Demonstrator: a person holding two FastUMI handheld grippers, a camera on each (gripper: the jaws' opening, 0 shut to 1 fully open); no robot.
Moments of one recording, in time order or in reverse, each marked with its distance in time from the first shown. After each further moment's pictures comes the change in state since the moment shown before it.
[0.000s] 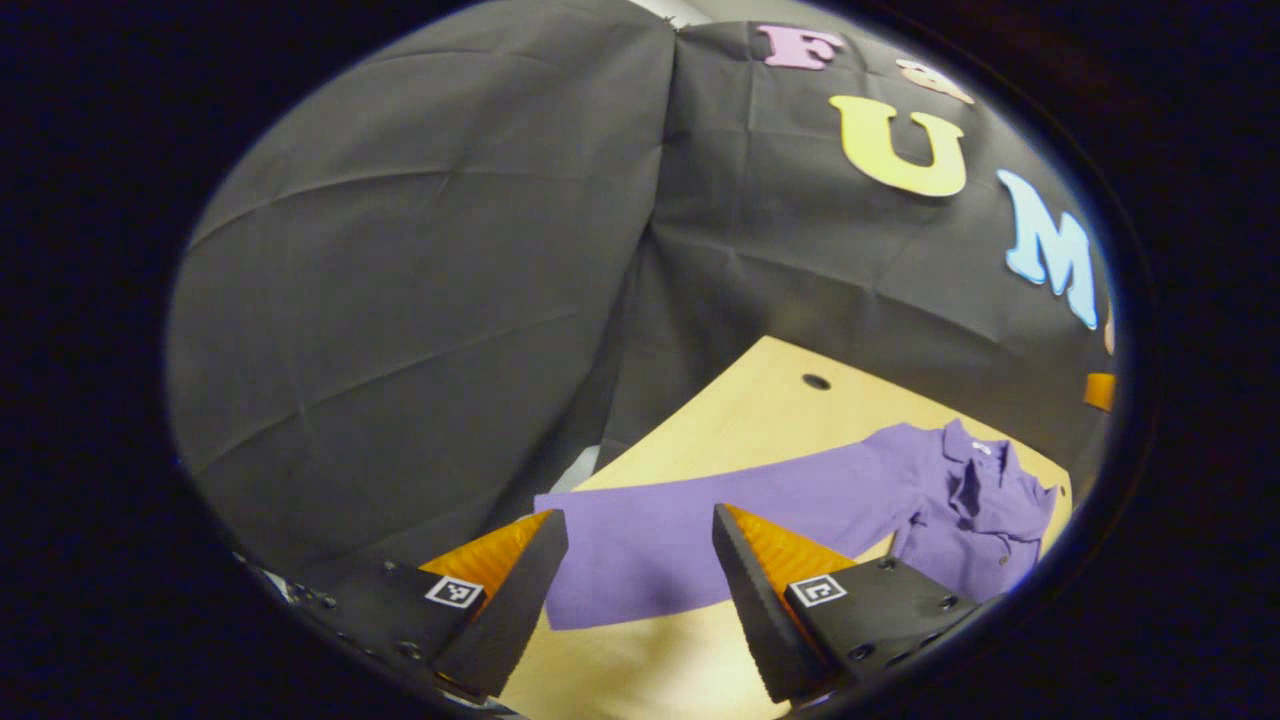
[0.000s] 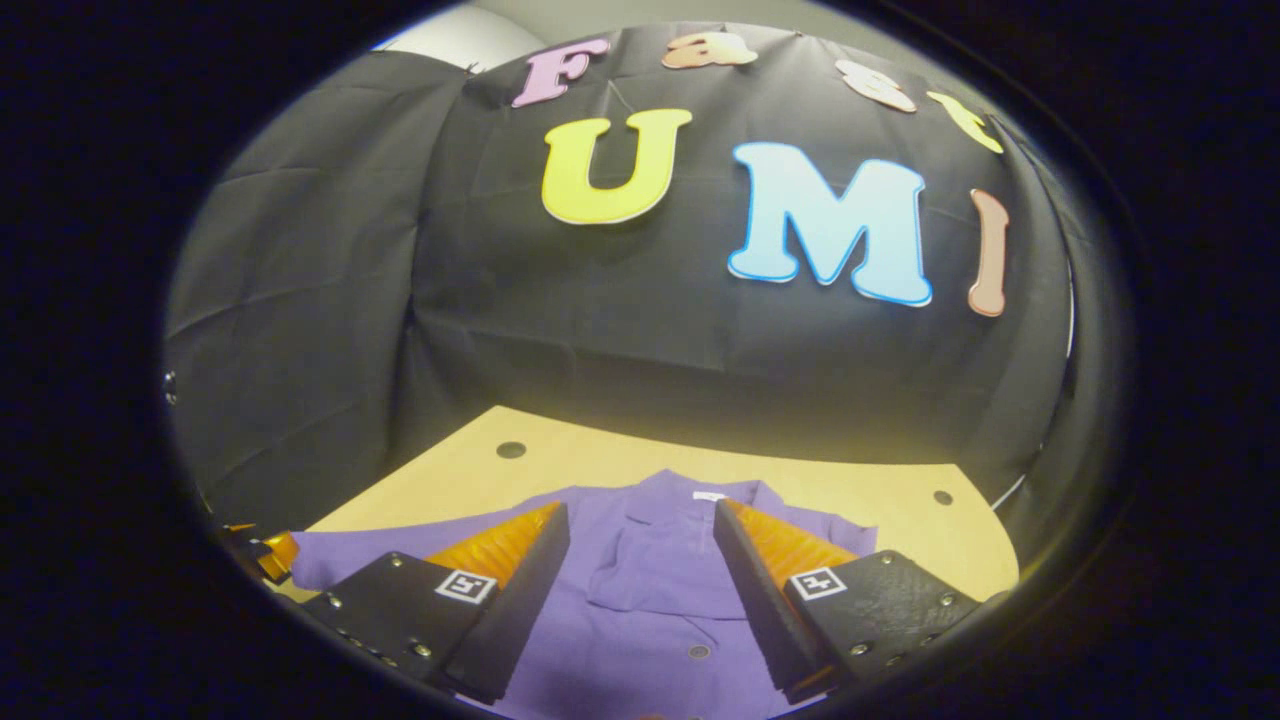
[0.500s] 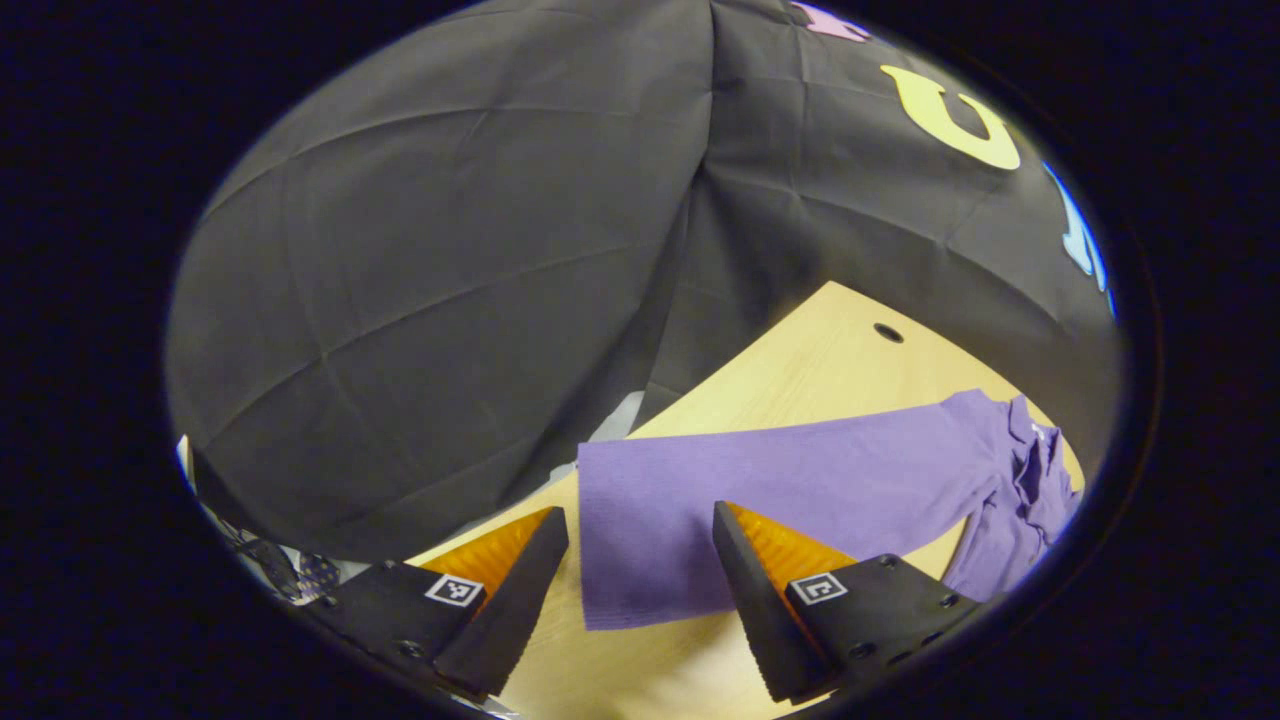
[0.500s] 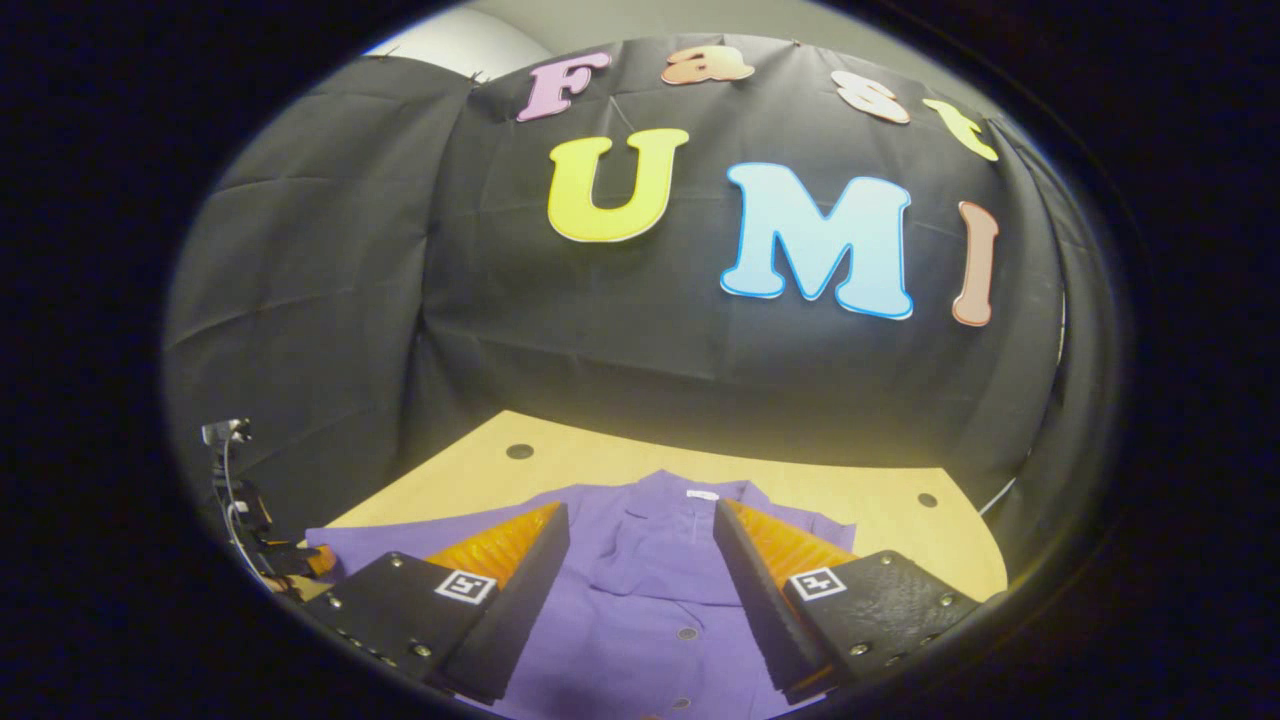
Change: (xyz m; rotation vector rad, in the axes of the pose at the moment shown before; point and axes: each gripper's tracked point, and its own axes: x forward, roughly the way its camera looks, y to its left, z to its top) left arm 0.029 0.024 -0.038 -0.039 0.148 0.111; right arm -0.043 0.009 0.007 -0.001 -0.006 0.027
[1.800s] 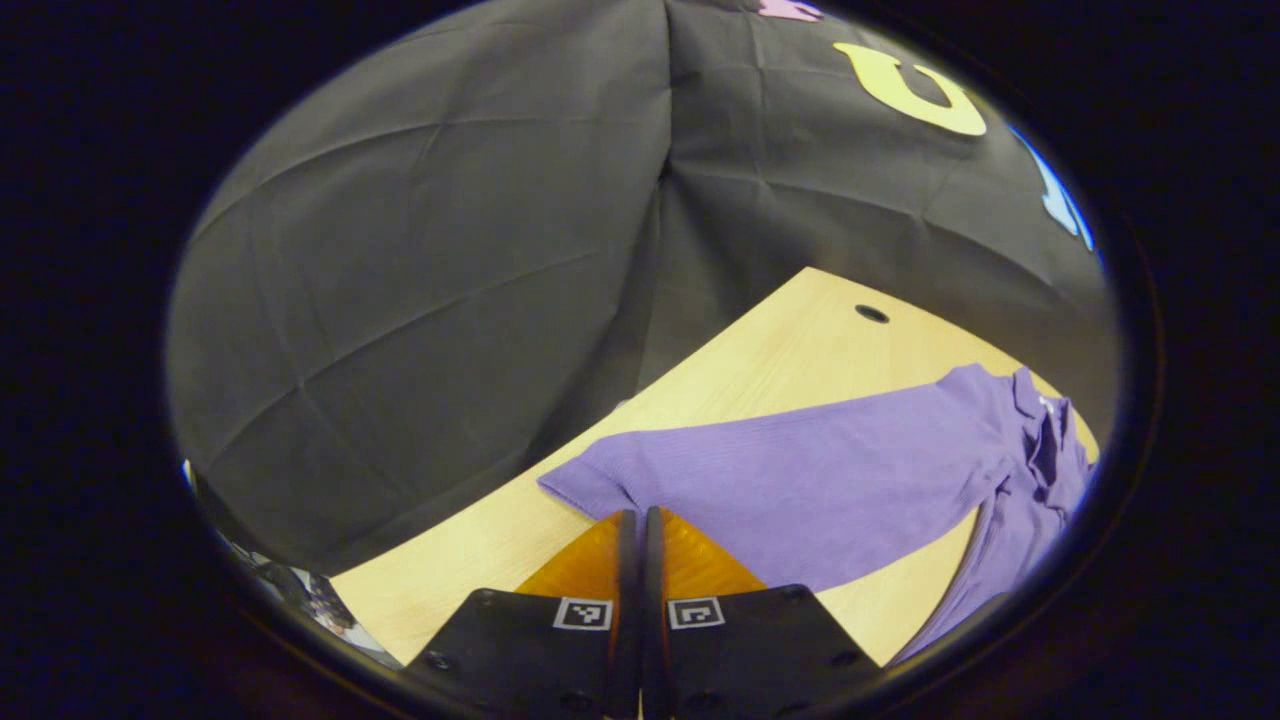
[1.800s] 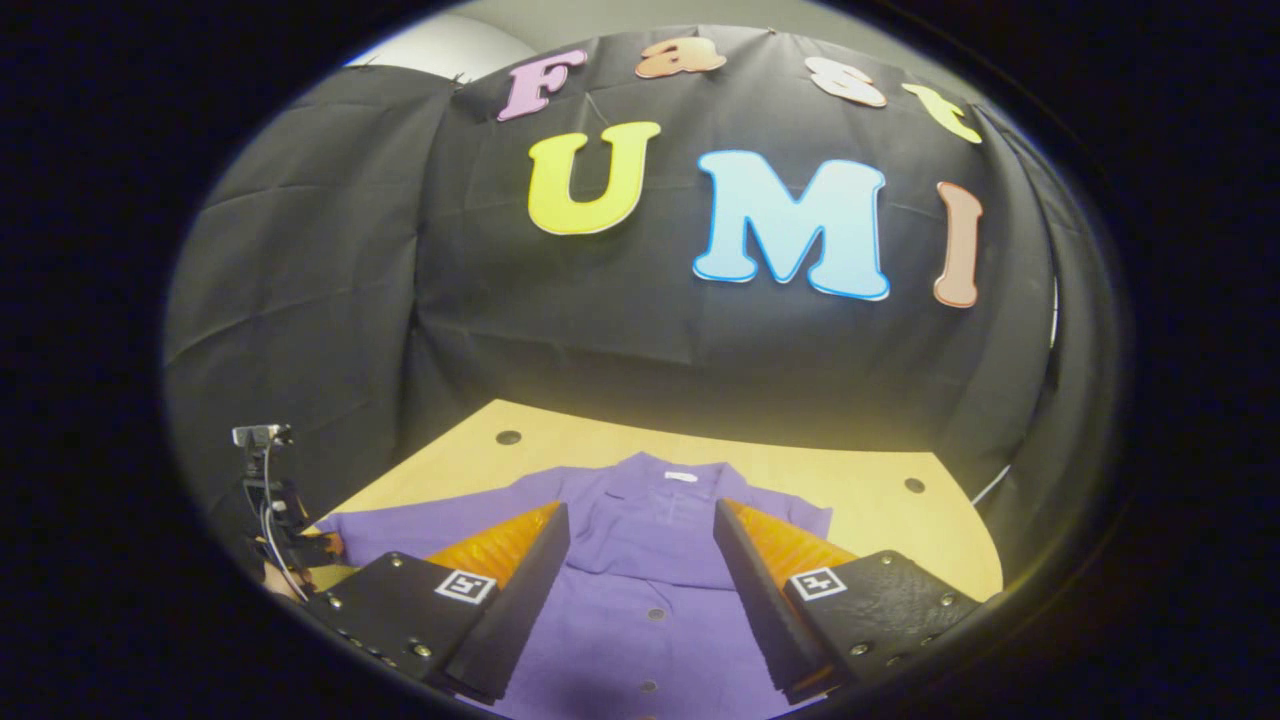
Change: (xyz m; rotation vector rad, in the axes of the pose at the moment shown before) left arm 0.008 -0.019 0.001 0.069 -0.030 -0.026; right arm -0.021 -0.054 -0.018 0.022 0.048 -0.021
